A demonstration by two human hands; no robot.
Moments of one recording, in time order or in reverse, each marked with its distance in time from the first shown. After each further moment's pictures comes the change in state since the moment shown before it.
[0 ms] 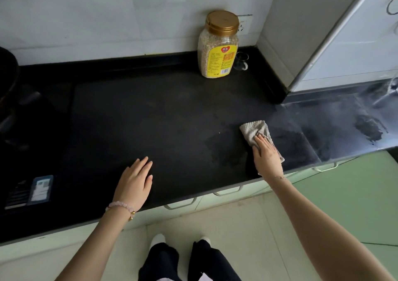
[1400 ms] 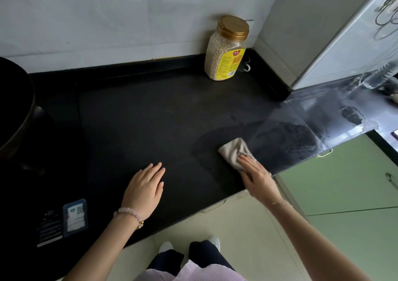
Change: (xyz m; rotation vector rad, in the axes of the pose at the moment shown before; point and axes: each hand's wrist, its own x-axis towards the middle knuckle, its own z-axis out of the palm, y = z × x) left_hand 0.024 -0.101 -0.024 0.067 0.052 0.343; right_hand -0.087 -0.096 0.058 -0.068 0.003 -0.214
